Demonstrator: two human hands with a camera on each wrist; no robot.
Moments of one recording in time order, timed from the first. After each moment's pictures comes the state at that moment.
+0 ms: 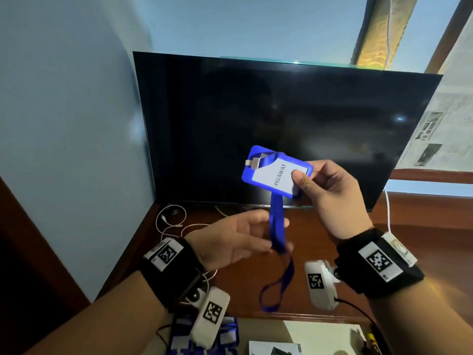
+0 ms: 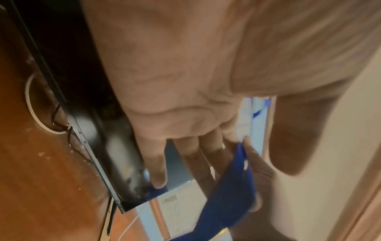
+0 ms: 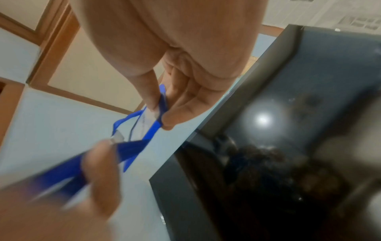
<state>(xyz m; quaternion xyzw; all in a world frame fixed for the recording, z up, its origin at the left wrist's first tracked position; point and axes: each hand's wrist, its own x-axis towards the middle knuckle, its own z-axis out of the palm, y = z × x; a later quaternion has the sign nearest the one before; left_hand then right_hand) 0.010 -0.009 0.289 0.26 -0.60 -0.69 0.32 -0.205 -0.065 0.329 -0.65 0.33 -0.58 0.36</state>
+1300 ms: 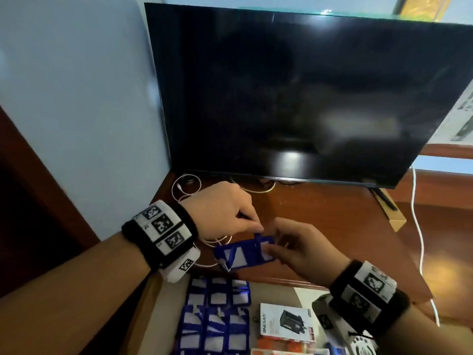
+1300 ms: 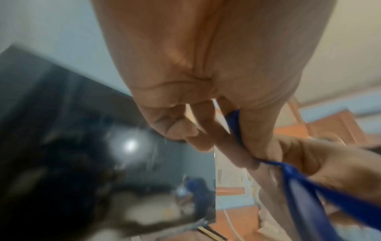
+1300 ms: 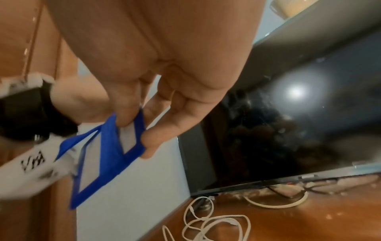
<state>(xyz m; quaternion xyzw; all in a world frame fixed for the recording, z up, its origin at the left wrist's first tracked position) 0.052 0.007 0.292 0.49 -0.86 -0.11 0.09 -0.185 -0.008 0.225 -0.85 0.33 -0.23 0.35</state>
